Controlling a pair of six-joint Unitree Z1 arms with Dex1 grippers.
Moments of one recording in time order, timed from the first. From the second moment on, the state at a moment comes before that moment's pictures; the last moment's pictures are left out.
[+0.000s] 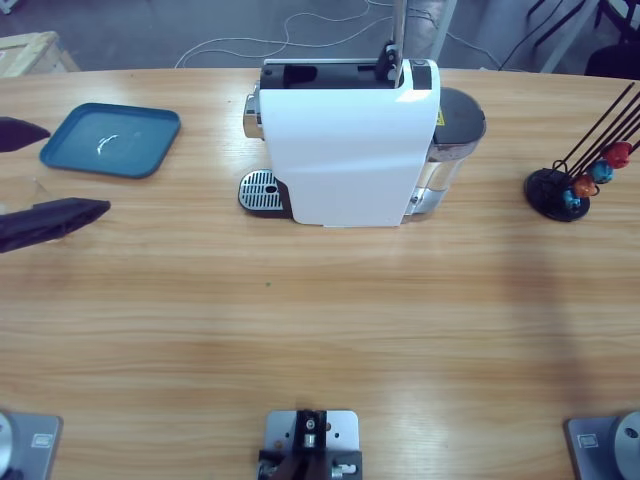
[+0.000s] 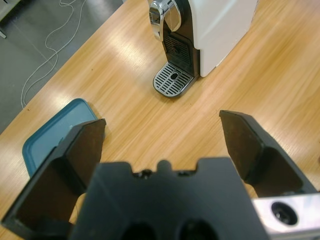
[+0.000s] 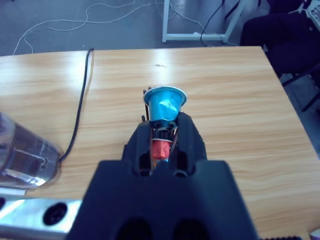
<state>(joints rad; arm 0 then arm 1) -0.95 1.05 -0.76 0.30 0.20 0.16 0.16 1.15 -0.71 0.05 -0.25 0.08</state>
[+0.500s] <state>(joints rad) -0.95 1.06 -0.75 0.30 0.20 0.14 0.71 1.18 -1.02 0.32 0.00 -0.25</state>
